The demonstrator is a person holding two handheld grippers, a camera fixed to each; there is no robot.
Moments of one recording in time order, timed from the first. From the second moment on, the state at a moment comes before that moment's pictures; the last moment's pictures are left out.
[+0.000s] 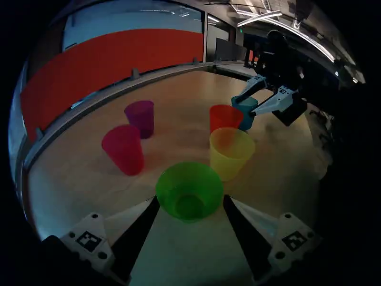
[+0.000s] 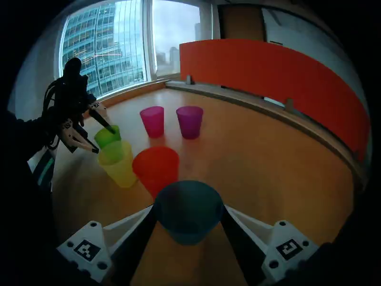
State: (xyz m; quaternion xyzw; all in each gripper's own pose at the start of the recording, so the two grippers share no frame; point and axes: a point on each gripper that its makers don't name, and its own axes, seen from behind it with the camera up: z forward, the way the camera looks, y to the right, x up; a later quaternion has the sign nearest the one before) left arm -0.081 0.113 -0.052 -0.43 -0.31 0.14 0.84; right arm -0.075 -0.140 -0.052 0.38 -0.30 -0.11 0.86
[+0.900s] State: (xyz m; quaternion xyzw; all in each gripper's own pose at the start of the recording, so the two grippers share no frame) left arm -0.076 0.096 -0.070 -0.40 -0.30 0.12 0.86; right arm -0.087 -0.126 -0.070 0.37 -0.30 -0.14 0.87
